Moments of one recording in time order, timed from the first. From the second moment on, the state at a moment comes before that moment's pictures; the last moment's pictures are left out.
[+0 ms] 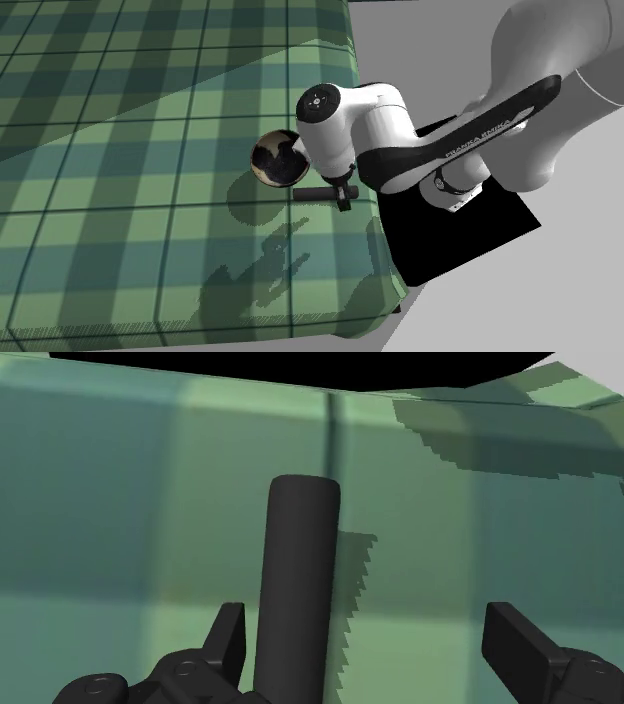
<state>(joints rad) -0.14 -0.27 -0.07 -2.43 0.06 1.95 0.02</state>
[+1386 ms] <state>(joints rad) -0.17 -0.06 -0.10 -2.44 0.05 2.16 0.06</state>
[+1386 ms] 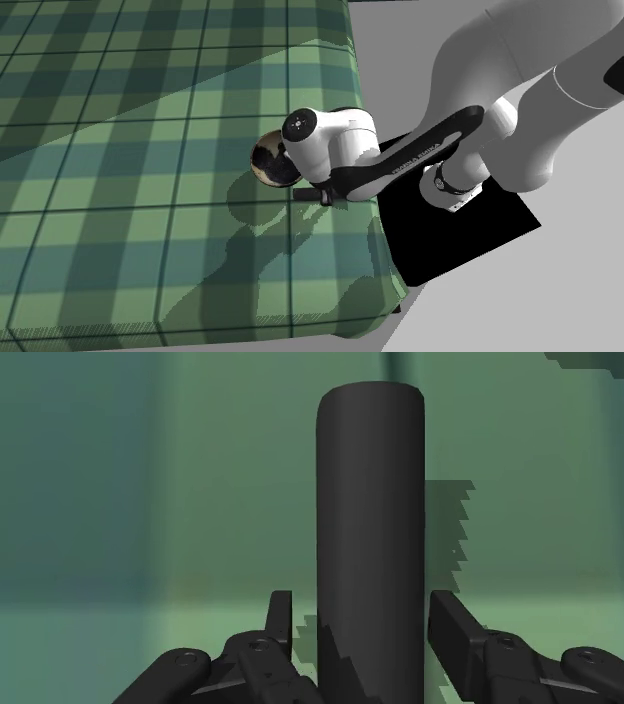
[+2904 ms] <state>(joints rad) -0.17 -0.18 -0.10 -2.36 0.04 1.96 0.08</state>
